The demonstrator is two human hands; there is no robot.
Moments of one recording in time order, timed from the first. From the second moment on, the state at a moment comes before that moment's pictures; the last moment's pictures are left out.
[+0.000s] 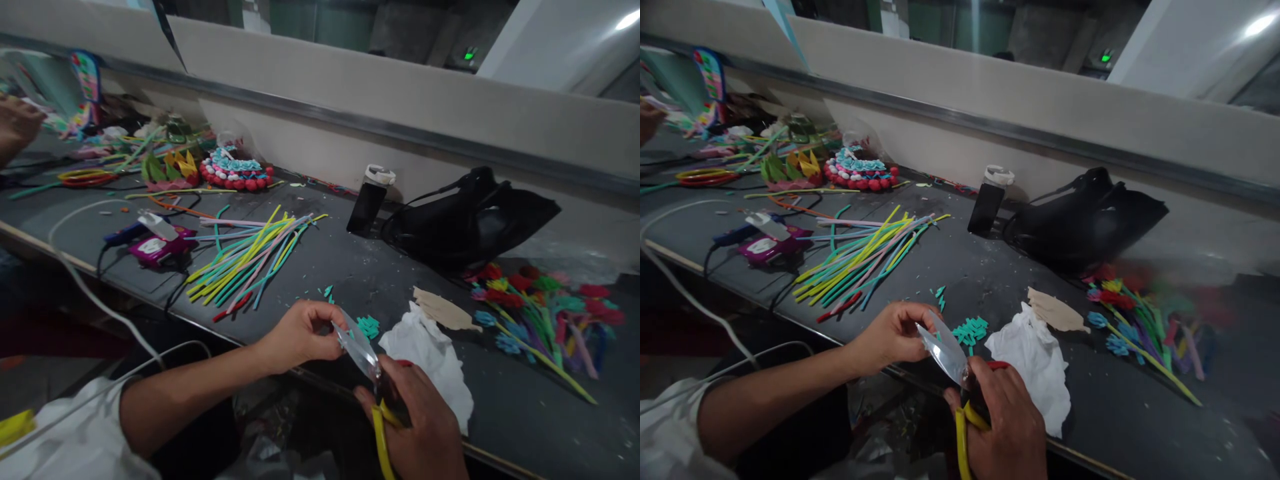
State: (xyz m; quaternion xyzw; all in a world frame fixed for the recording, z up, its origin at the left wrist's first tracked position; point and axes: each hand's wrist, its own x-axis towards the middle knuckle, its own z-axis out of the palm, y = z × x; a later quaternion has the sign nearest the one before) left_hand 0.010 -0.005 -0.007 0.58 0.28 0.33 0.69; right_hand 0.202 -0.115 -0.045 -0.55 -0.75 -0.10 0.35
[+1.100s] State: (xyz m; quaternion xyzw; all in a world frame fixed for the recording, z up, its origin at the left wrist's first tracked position) left_hand 0.007 0.001 -0.002 0.56 0.29 0.34 0.69; right_hand 0.206 -0.114 -0.045 -0.55 -0.76 -0.13 0.33
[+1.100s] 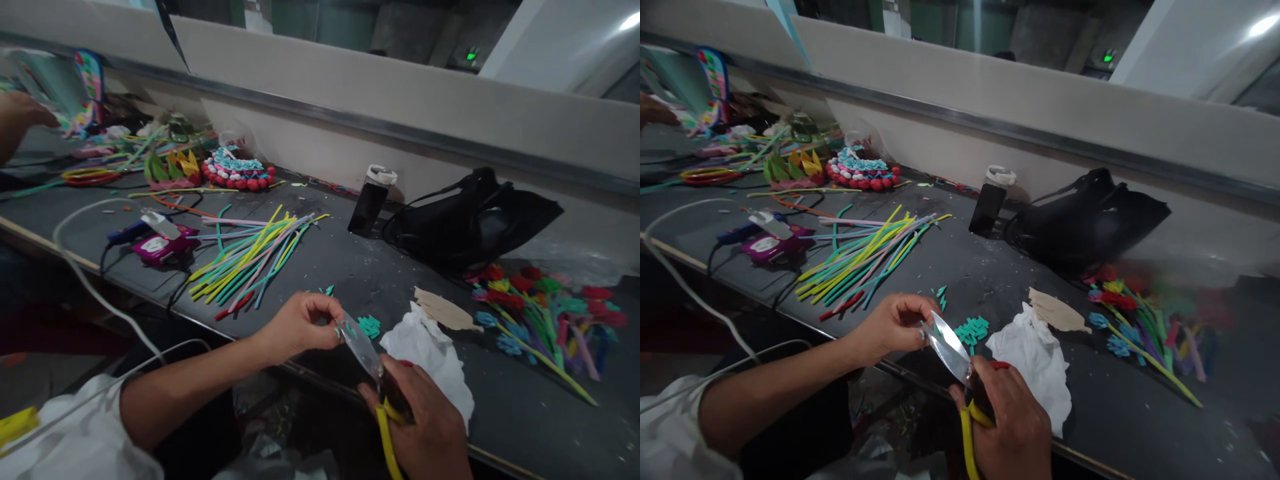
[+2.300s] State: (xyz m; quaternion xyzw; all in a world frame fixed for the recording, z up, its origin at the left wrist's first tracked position) left_hand 0.011 -0.005 -0.016 0.60 0.29 0.32 0.67; right_hand 0.198 -0.114 -0.040 -0.57 -0.75 -0.08 0.31
